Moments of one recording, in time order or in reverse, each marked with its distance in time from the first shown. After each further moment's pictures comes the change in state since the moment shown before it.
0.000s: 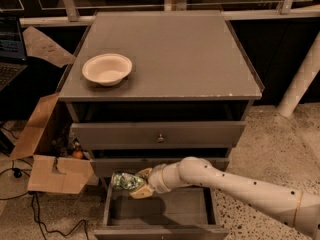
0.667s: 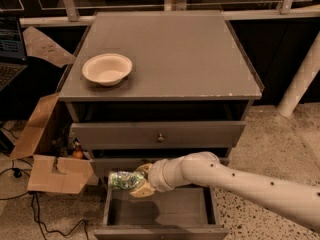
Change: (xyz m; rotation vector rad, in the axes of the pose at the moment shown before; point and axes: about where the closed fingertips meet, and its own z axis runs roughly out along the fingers) arm -0.048 0.033 -0.049 0.039 0.038 -0.114
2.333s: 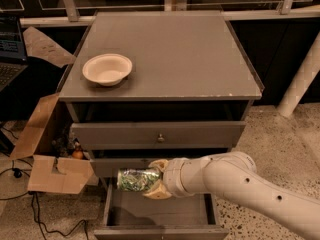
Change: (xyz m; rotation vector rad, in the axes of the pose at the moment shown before) arm -0.045 0.035 -0.120 0.161 0.063 -0.123
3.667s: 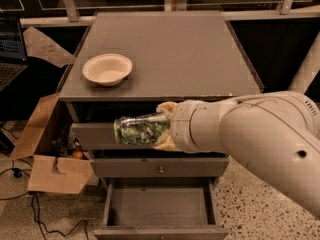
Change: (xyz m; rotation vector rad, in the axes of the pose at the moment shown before) arm -0.142 -0.062 -0.157 0.291 0.122 -0.299
